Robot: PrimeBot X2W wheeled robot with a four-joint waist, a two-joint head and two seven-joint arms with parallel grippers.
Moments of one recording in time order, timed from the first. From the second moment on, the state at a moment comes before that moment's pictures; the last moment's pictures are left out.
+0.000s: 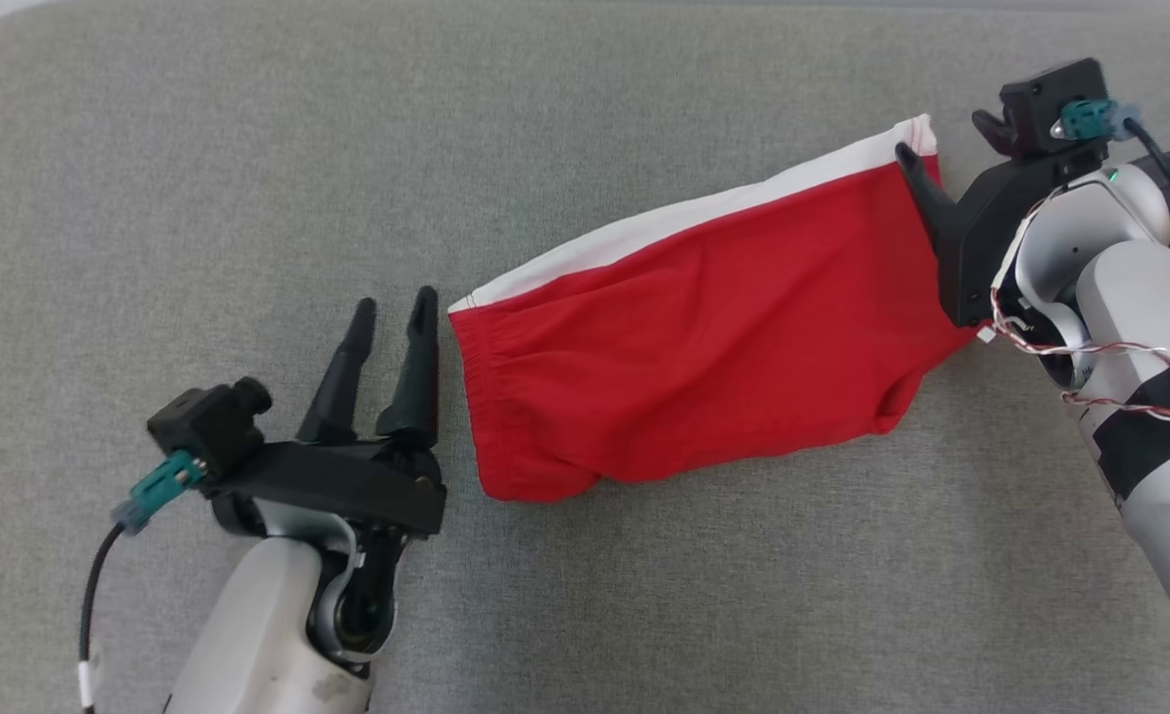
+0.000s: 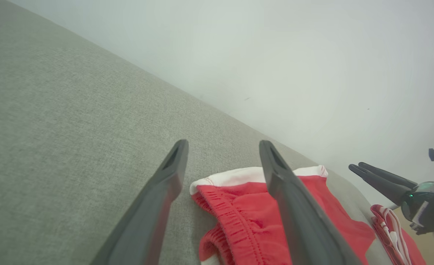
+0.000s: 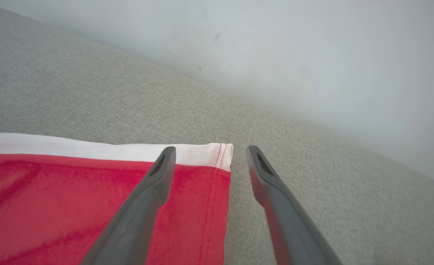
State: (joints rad) left arm -0.52 0.05 -0.27 0.42 -0.75 -0.12 -0.26; right arm -0.99 -0.37 0.45 0.76 0.30 0.13 0.25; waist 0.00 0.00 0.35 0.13
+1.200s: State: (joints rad) left arm -0.13 0.05 -0.03 0.08 -0.30 -0.08 -0.26; right arm -0.92 -0.36 0.25 1.14 0.47 0.13 0.17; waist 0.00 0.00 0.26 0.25
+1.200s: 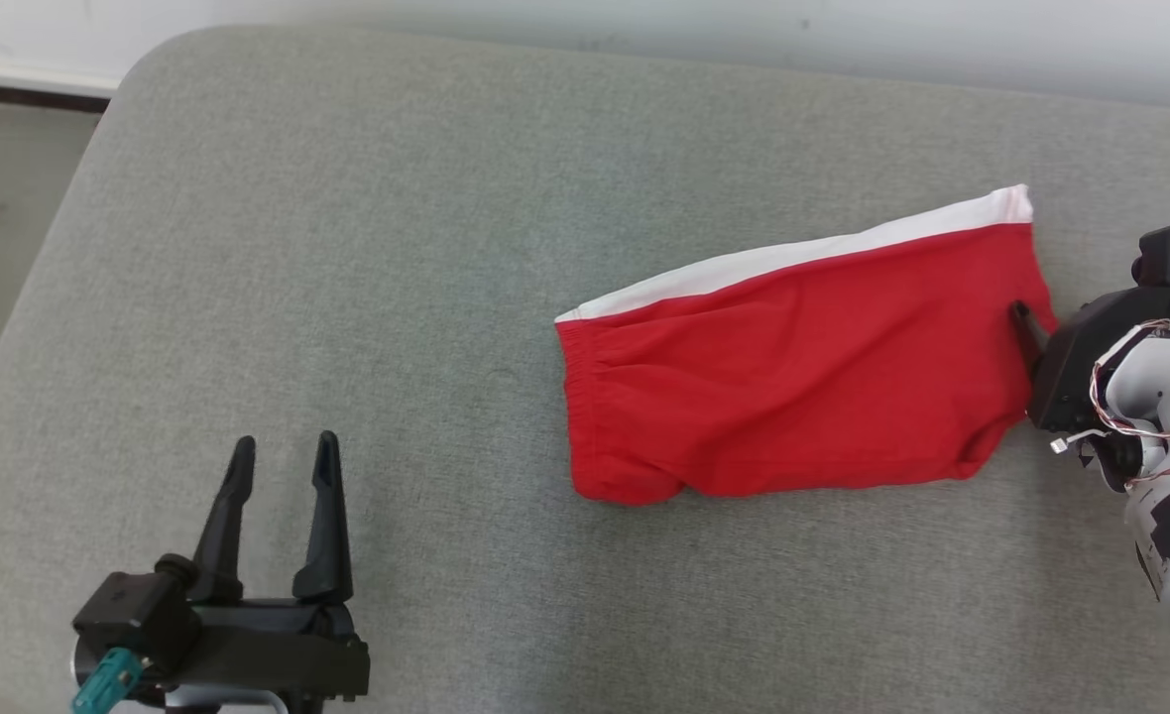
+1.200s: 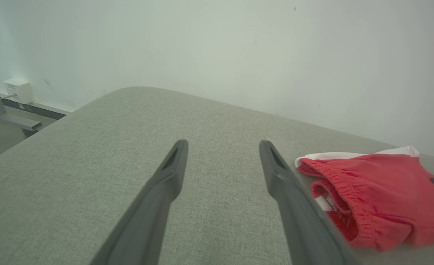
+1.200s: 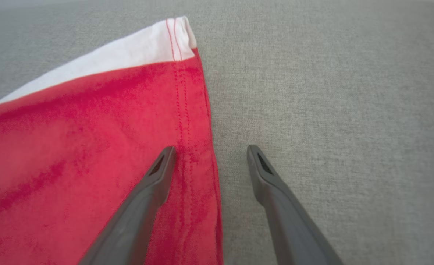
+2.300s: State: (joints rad) left arm -0.15 0.05 -0.04 0.12 -0.31 -0.09 -0.26; right arm -0.93 -0.35 0.21 1.24 0.42 0.13 0.04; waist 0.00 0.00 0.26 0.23
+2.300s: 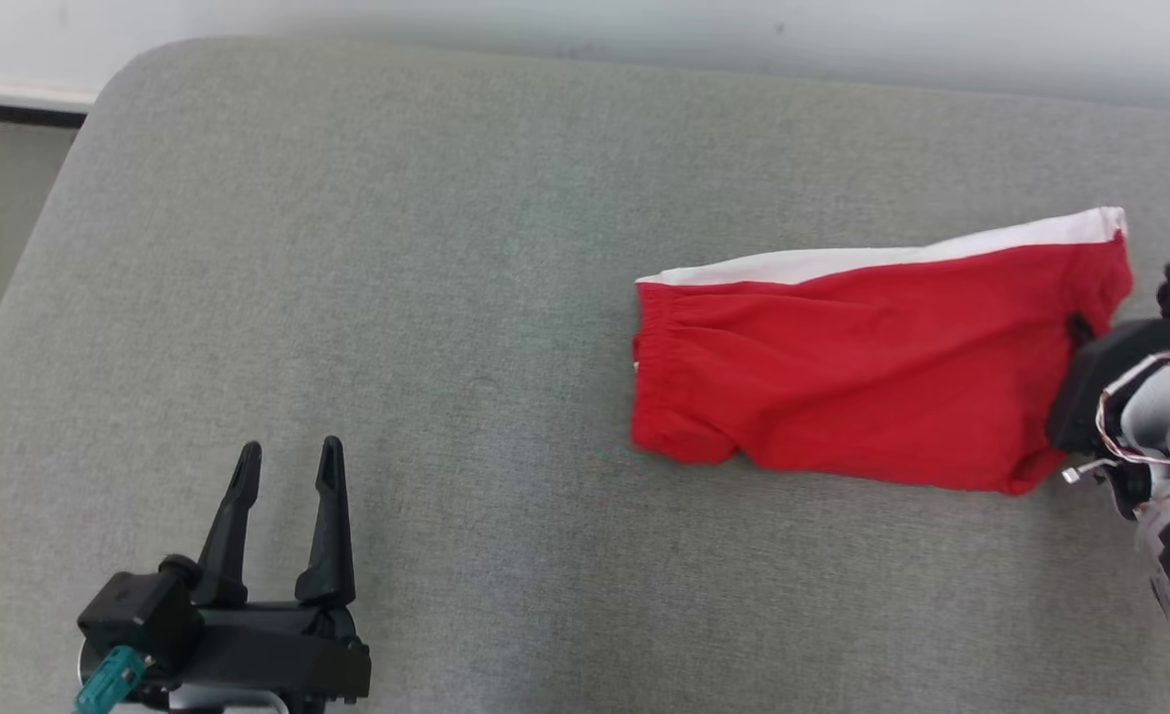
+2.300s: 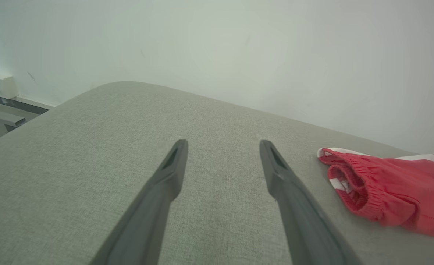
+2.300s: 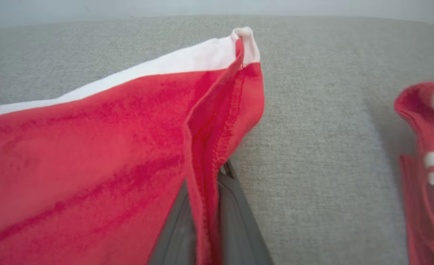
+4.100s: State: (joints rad) left arm -0.07 0.05 -0.07 0.12 -0.33 -0.07 -0.26; right arm -0.79 -0.32 0.31 0.95 0.38 0.13 0.11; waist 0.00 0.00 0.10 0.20
